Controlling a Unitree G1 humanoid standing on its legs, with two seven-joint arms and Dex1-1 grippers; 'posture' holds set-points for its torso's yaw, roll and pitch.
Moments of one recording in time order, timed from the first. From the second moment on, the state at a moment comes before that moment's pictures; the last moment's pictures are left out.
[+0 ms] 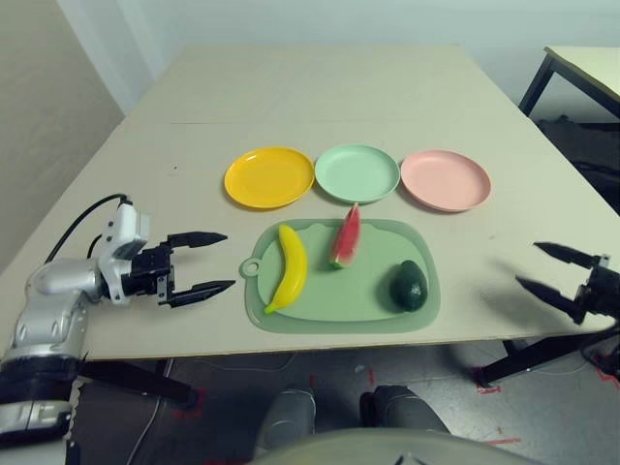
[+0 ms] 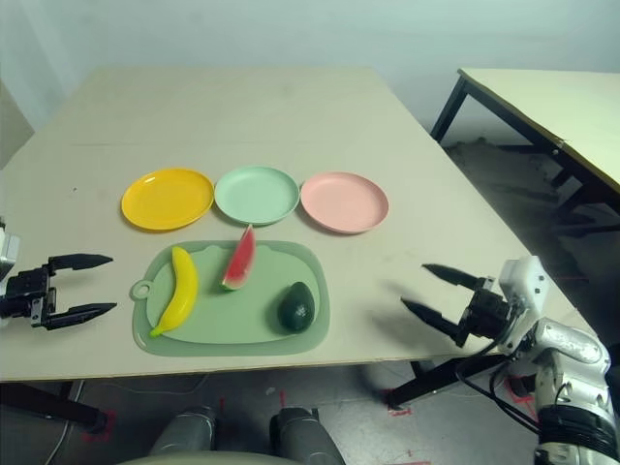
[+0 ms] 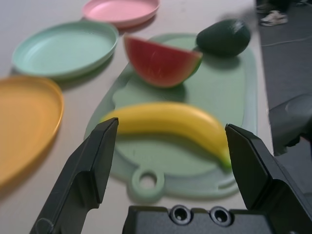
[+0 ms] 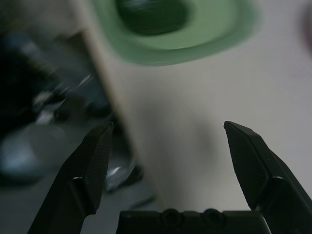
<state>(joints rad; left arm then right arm) -0.21 0.85 0.19 0.23 -0.51 -0.02 -1.52 0.07 -1.03 -0.21 0.18 0.48 -0.08 1.60</state>
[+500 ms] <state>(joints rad) -0.21 0.81 0.15 0.22 -0.50 -0.01 -1.52 -0.31 -1.21 -0.12 -0.32 0.57 0.61 1.28</state>
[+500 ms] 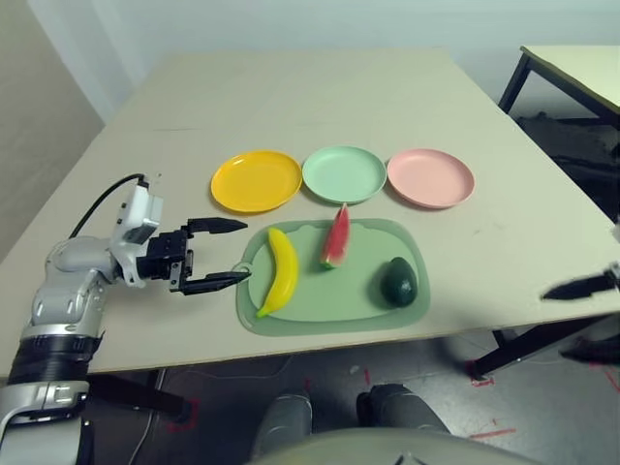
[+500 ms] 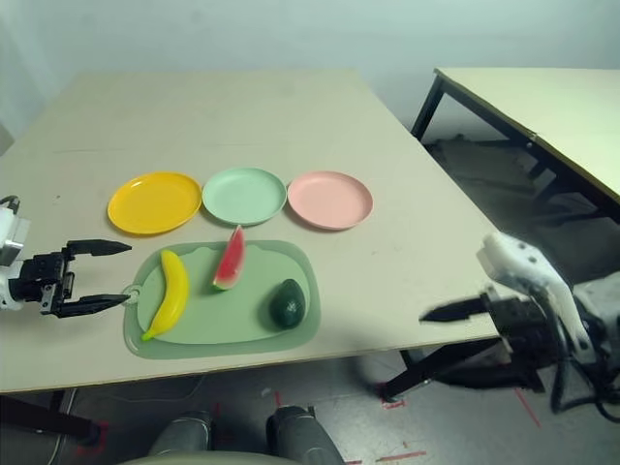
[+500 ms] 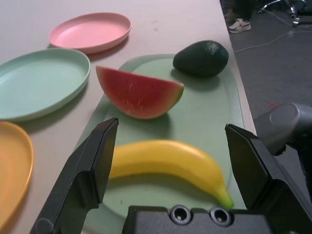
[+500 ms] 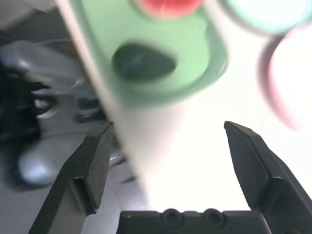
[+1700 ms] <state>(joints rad) -0.29 0.76 0.06 0.25 -0.47 0.01 -1.54 -0.98 -0.83 0.80 -0.03 -0.02 -0.16 1.61</state>
